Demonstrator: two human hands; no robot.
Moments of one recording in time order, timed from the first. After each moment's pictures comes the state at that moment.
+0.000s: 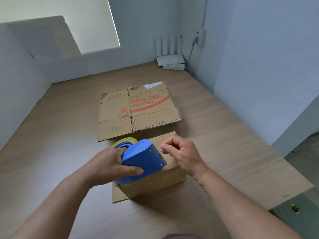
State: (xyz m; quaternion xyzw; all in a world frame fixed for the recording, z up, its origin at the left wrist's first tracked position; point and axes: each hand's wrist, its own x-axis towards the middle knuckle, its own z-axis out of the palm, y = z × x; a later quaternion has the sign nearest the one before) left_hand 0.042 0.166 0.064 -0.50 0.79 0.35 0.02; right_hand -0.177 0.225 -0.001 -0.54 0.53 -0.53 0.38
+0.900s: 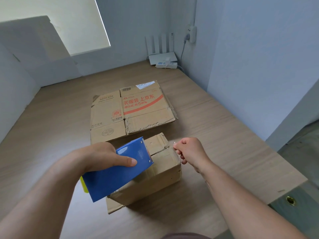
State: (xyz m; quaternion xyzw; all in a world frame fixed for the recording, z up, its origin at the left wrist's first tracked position) left_hand 0.021 0.134 0.092 -0.61 0.71 0.30 0.19; right_hand -0.215 0.210 -0.019 -0.33 0.73 -0.43 0.42
